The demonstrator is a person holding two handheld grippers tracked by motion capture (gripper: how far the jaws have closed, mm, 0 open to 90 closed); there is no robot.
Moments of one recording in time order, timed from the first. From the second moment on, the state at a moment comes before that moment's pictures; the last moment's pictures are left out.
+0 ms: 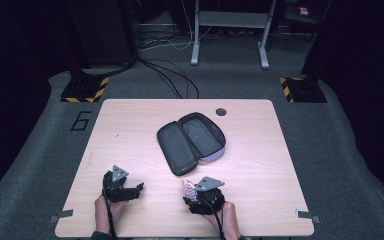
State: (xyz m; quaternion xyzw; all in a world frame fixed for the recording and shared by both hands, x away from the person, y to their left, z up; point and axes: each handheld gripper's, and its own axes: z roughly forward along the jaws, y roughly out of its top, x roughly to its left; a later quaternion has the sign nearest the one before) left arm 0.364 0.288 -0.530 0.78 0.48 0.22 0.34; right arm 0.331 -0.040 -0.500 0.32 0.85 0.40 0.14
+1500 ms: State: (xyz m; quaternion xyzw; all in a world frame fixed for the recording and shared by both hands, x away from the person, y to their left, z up) left arm 0.364 0.288 -0.529 0.78 0.48 0.22 0.34; right arm 0.366 -0.223 -0.520 0.49 0.77 0.34 0.20
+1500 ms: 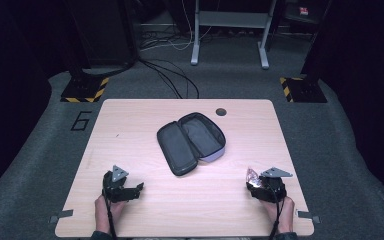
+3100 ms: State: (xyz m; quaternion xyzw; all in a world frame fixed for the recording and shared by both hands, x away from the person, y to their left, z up) left arm 0.415 0.127 -0.489 0.84 0.32 0.19 0.38; right arm 0.335 -0.283 -0.527 0.54 0.73 0.35 0.22
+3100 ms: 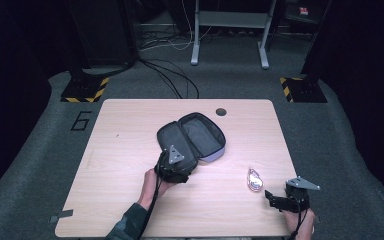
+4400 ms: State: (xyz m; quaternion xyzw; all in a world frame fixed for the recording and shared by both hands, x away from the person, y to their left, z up) left arm 0.413 0.185 -0.512 0.84 0.37 0.20 0.36; right arm 0.335 -0.281 -0.528 0.54 0.73 0.34 0.23
